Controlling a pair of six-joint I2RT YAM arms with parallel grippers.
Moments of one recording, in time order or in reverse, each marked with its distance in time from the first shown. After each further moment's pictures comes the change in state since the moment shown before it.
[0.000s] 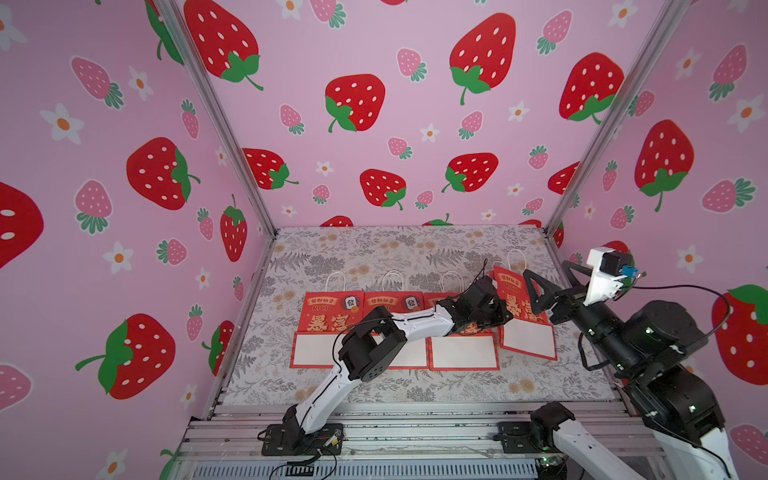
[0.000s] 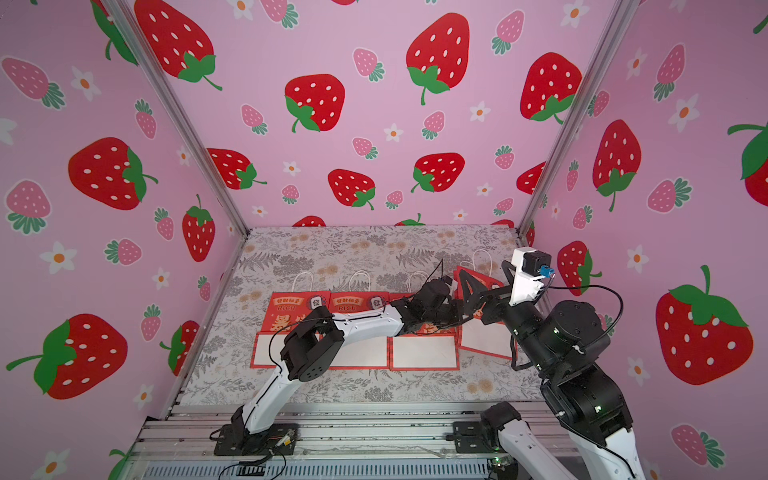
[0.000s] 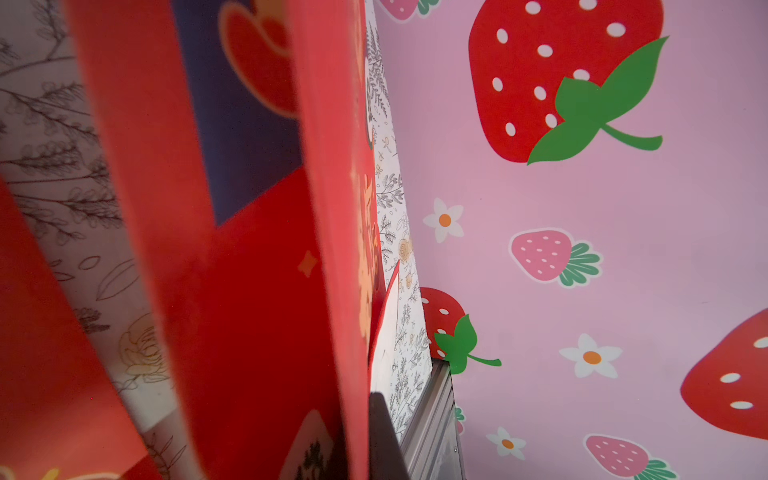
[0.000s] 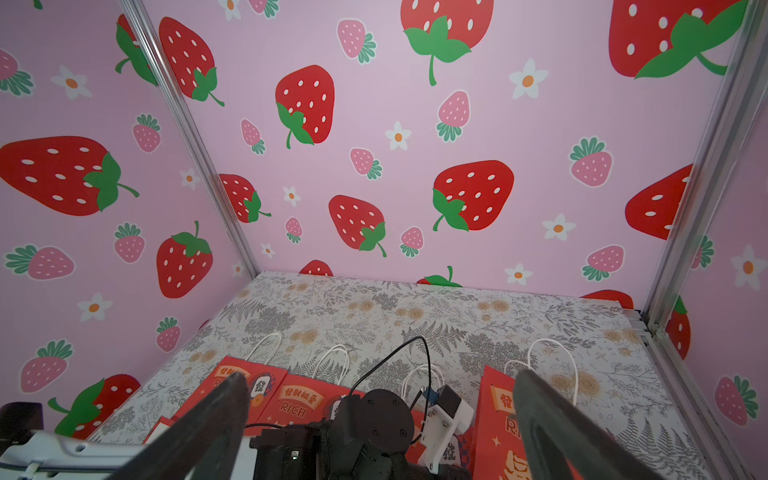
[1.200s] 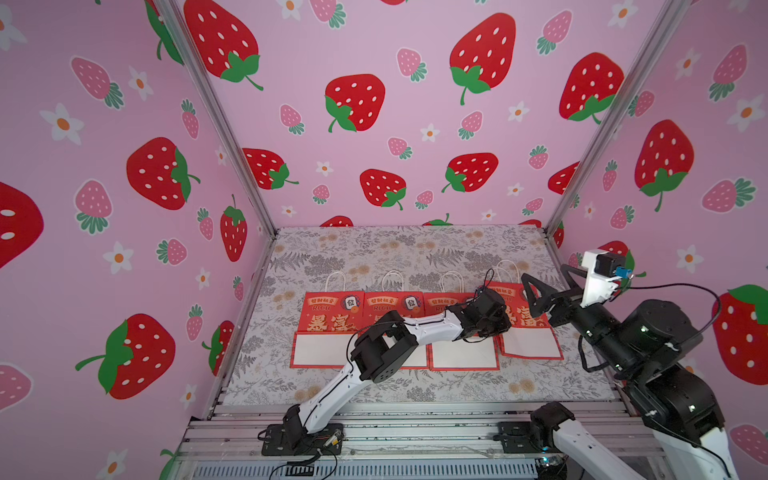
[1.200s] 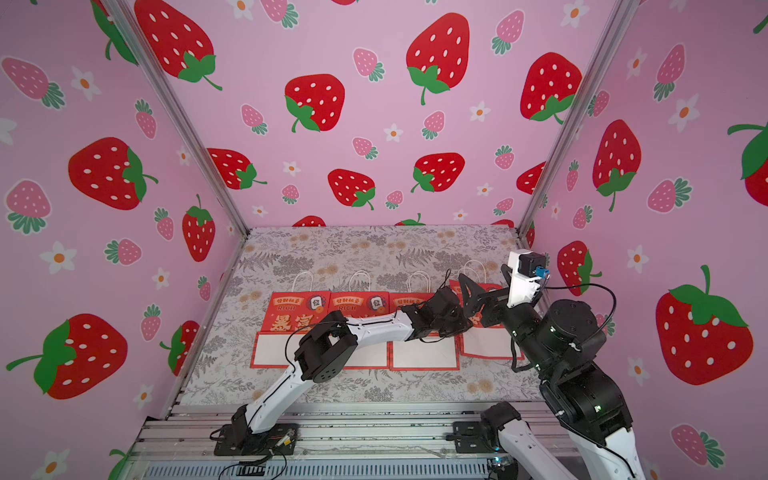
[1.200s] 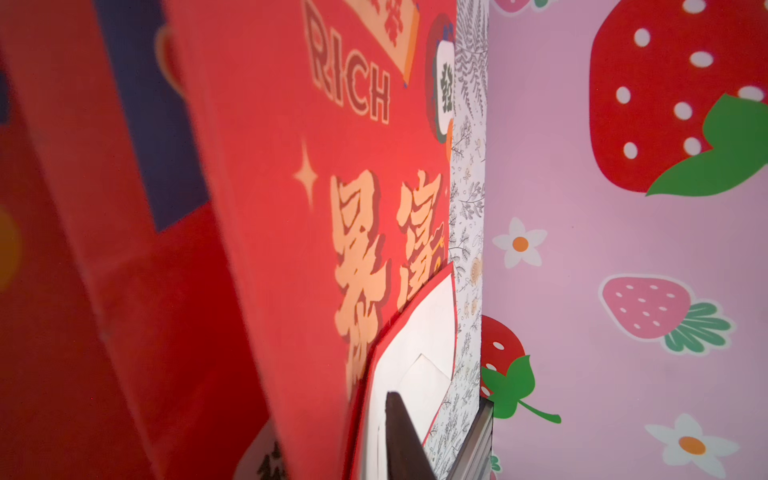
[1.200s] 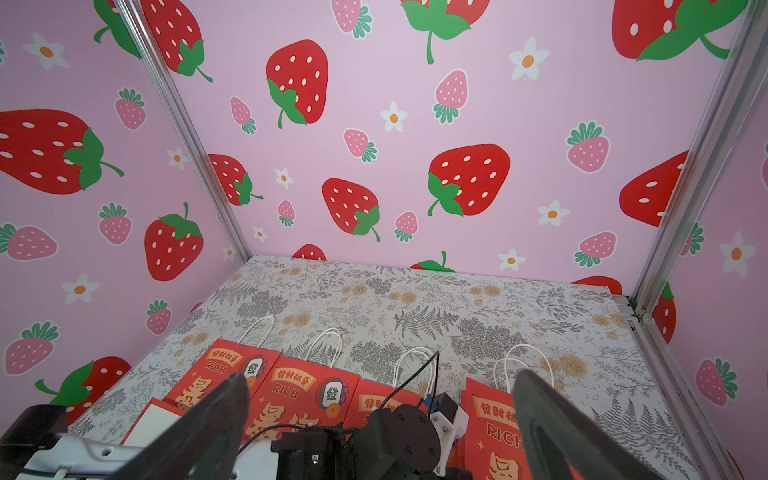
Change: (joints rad) left arm -0.033 0.119 0.108 -0.139 -0.112 -0.087; right arm 0.000 0.000 0.000 -0.046 0.009 -0.019
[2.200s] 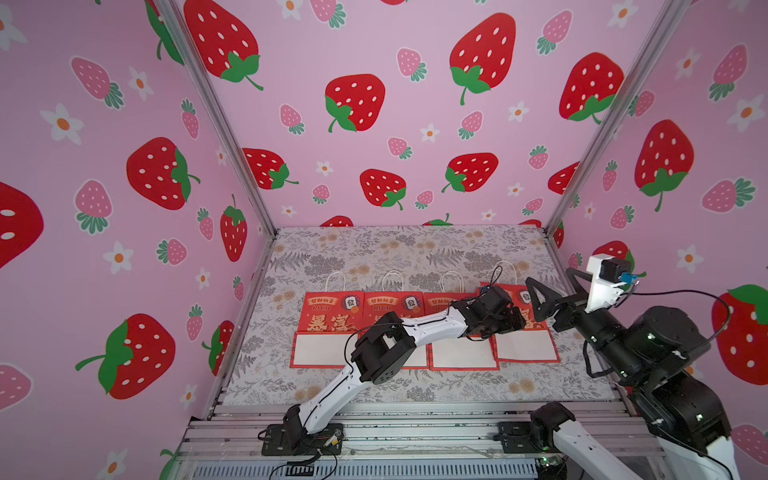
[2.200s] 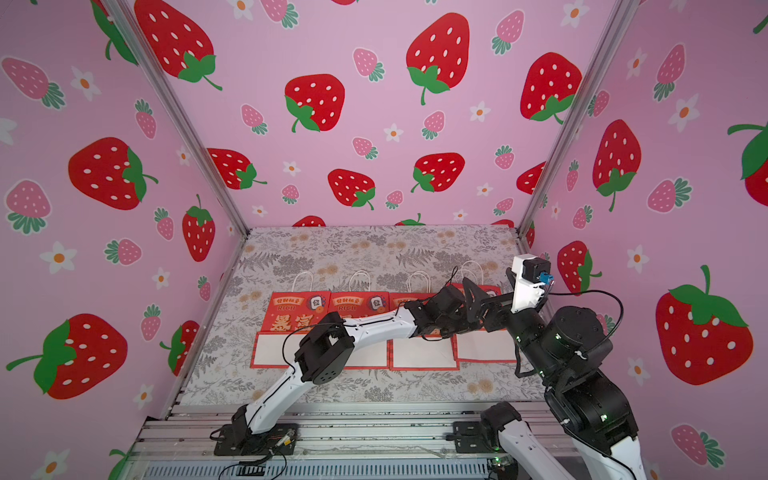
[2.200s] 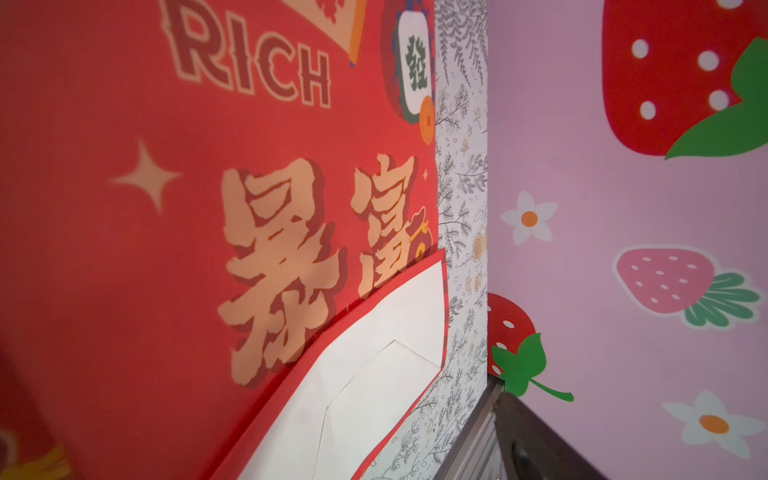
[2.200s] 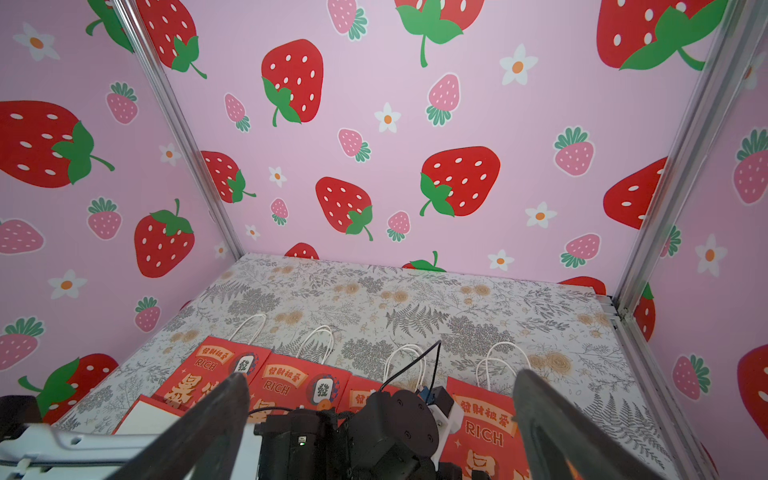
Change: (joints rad) left arm -0.014 -0.004 0.108 -0.187 0.011 0.071; right arm 0.000 -0.035 0.000 -0.031 0.019 -0.026
